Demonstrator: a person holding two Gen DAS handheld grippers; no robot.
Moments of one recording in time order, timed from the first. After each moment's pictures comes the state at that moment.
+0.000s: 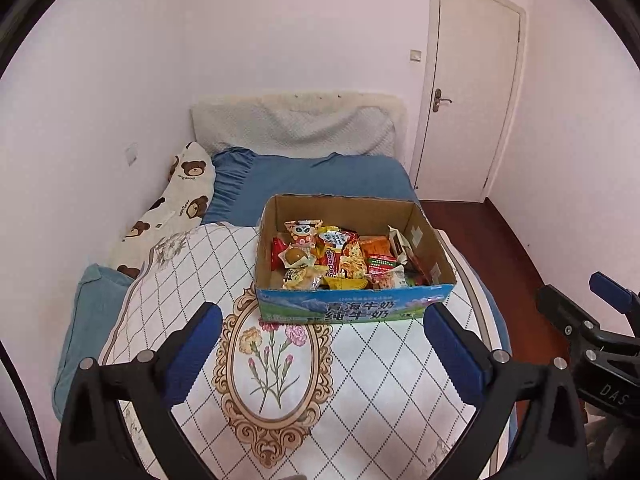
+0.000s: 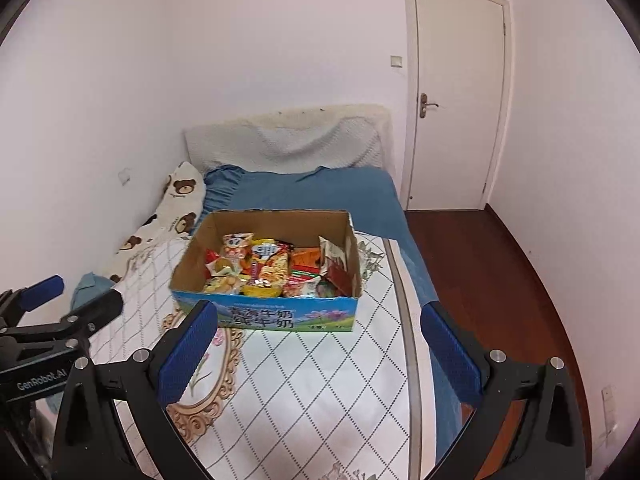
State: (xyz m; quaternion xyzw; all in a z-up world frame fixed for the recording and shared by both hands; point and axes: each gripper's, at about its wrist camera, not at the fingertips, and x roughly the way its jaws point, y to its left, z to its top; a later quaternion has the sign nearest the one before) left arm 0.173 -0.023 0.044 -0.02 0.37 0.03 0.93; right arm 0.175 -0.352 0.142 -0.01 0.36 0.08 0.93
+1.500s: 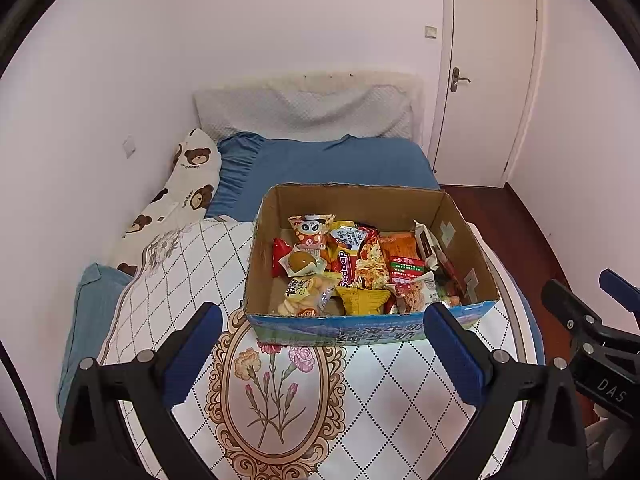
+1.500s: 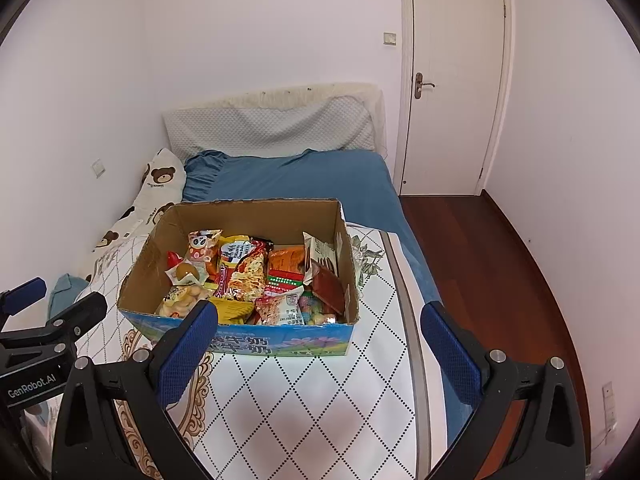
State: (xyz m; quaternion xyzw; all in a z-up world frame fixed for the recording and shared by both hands) left arm 0.251 -0.023 -0.001 0.00 0.40 0.05 0.92; right arm 0.270 -0.344 0.078 -0.01 0.39 0.05 0.92
